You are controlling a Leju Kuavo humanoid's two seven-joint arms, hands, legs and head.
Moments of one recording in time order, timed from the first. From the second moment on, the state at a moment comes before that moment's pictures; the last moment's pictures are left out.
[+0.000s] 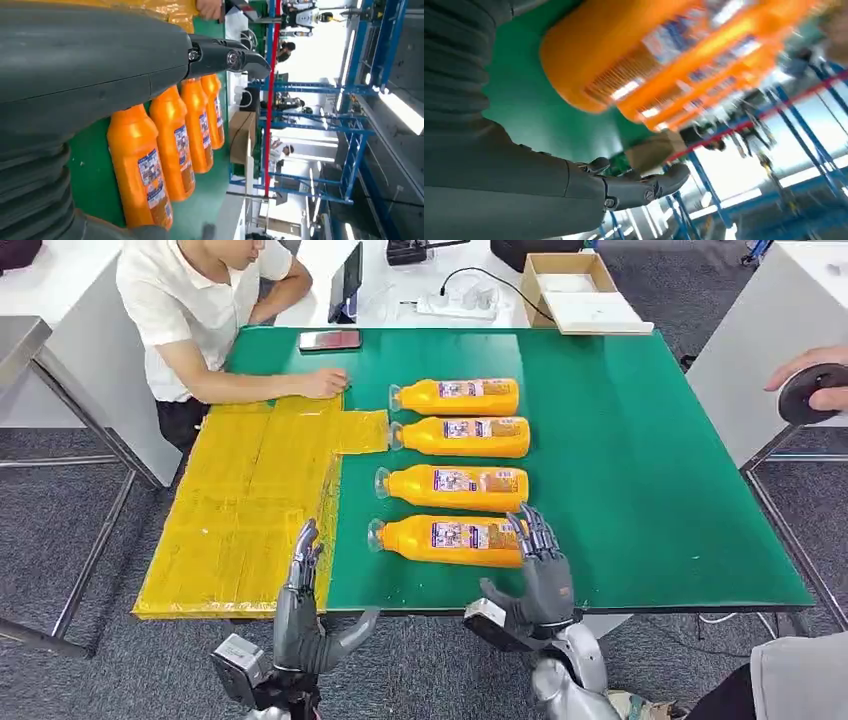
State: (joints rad) left arm 0.06 -0.16 -0.45 -1.41 0.10 0.26 -0.67; right arm -0.19 0.01 0.15 -0.91 0.77 -0.63 -0.46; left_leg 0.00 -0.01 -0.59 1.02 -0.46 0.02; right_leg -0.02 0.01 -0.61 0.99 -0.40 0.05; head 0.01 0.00
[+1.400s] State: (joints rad) left arm 0.00 -0.19 -0.45 -1.38 0.06 0.17 -0.65; right arm -0.62 0.01 0.43 -0.45 1.04 -0.17 -0.01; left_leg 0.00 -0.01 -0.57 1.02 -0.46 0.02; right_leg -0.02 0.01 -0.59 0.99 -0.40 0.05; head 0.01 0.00
